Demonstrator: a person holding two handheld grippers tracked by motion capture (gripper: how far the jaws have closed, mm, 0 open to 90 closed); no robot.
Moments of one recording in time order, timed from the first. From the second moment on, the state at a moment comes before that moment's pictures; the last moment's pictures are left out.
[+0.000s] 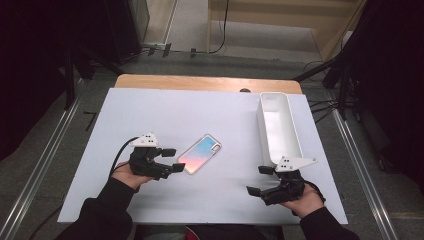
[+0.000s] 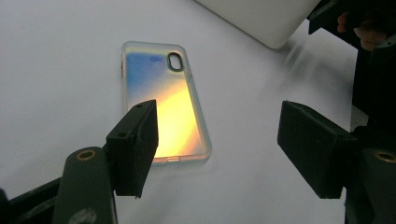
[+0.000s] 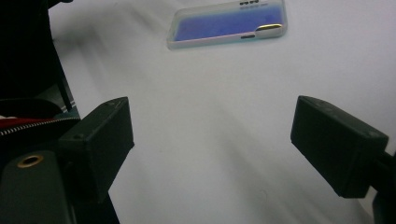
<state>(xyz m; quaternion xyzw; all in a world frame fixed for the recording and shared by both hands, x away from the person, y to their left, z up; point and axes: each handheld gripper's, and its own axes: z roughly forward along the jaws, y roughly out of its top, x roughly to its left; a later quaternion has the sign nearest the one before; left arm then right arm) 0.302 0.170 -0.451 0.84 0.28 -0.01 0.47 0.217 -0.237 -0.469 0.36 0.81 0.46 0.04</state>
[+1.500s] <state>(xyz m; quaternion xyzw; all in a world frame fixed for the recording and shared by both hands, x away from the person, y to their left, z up) 0.279 0.201 -0.447 0.82 0.31 0.00 0.48 0.217 -0.238 -0.468 0.36 0.81 0.46 0.04</state>
